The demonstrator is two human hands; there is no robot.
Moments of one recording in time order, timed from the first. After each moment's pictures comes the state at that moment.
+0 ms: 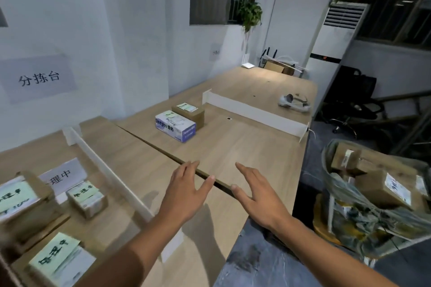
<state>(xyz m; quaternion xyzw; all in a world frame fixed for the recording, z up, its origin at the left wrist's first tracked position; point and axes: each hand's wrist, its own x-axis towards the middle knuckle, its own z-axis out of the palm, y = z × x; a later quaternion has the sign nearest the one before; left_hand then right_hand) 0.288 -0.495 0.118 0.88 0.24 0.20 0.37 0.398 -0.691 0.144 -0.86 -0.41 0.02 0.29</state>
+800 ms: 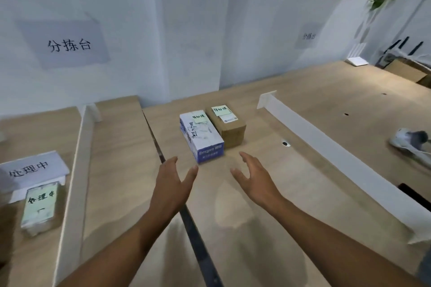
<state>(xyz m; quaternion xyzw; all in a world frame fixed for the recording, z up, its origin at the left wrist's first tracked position) 0.619 -0.327 0.039 0.71 0.54 0.27 0.36 0.843 -0.418 0.047 -0.77 -0.51 0.21 0.31</state>
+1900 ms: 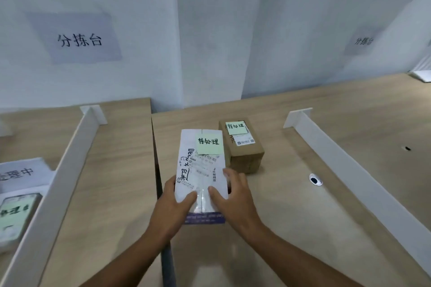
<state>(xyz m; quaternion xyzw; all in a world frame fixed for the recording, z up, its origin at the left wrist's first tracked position) 0.706 -0.243 -0.022 0.58 0.57 0.32 0.48 0.888 -0.273 -0.032 -0.71 -0.52 0.28 0.39</state>
